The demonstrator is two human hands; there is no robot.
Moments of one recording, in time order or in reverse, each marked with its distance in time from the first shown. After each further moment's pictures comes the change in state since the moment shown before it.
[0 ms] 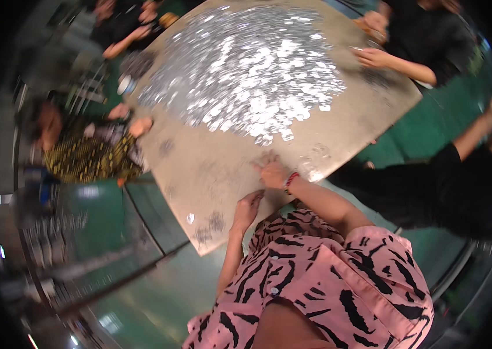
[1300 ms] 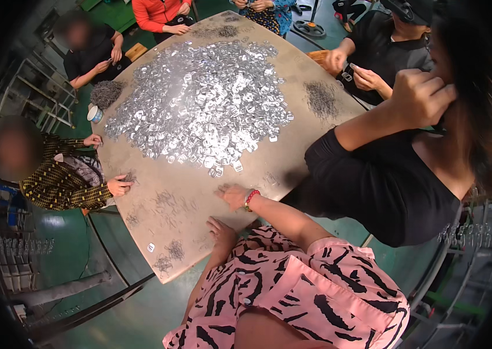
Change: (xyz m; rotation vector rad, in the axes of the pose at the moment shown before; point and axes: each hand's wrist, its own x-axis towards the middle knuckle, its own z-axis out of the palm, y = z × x) left_hand 0.013 -0.039 0.105 0.722 -0.245 -0.401; right_hand 0.003 0.048 0.002 0.008 -0.052 -0.226
